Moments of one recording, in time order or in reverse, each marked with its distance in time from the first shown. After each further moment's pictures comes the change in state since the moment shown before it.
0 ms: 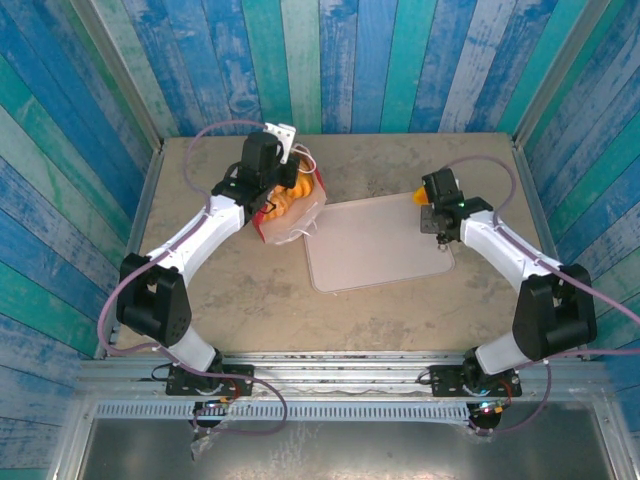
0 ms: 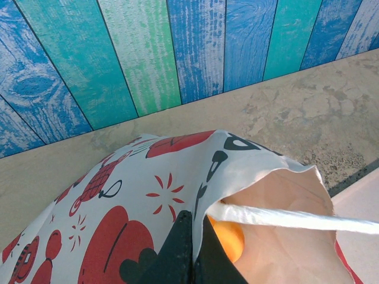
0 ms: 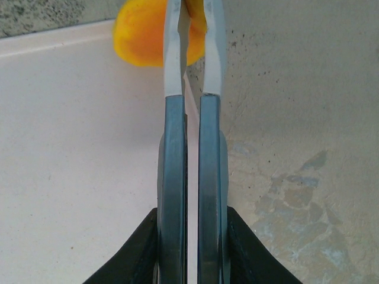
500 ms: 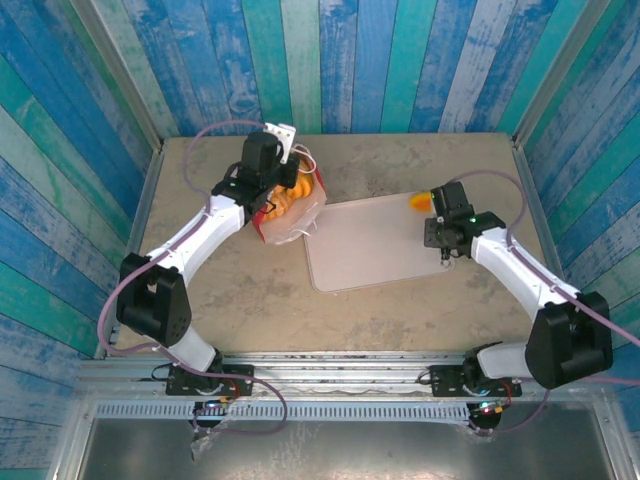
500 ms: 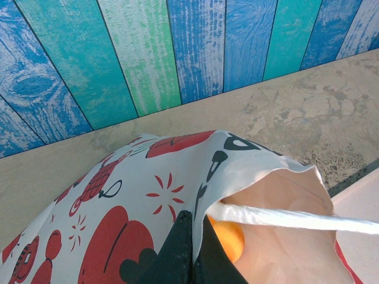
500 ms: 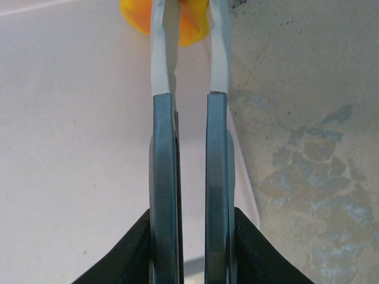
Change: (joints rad) left arm 0.000 0.000 0.000 0.000 0.000 0.000; right arm -0.001 -0.163 -0.106 -0.066 -0.124 0.014
